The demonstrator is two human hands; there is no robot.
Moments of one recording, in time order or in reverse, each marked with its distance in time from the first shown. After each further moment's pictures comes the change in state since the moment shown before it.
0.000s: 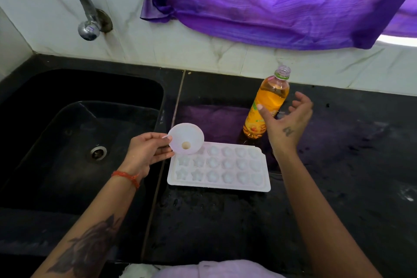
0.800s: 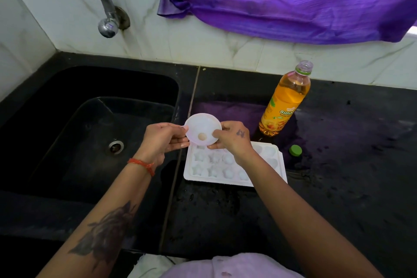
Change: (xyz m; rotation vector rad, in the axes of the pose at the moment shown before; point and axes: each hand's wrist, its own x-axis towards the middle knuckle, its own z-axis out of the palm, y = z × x) left_hand -0.005 0.020 -0.001 0.036 -0.014 0.027; right_hand -0.076 -0.032 0.080 0.095 -0.799 0.397
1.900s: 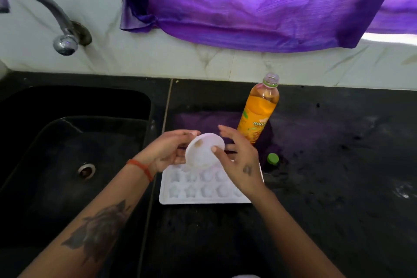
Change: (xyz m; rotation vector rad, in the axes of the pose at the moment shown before) left_hand 0.027 0.014 0.062 0.152 -0.511 -0.109; right_hand -0.033 0.022 -0.056 -0.150 0.255 -0.503
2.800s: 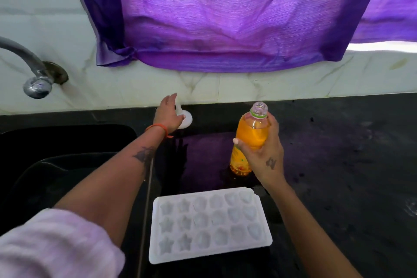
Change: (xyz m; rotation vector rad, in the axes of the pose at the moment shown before) left_hand 0.177 0.088 -0.029 1.036 0.474 0.483; right_hand 0.079 0.025 -0.050 -0.071 0.316 0.080
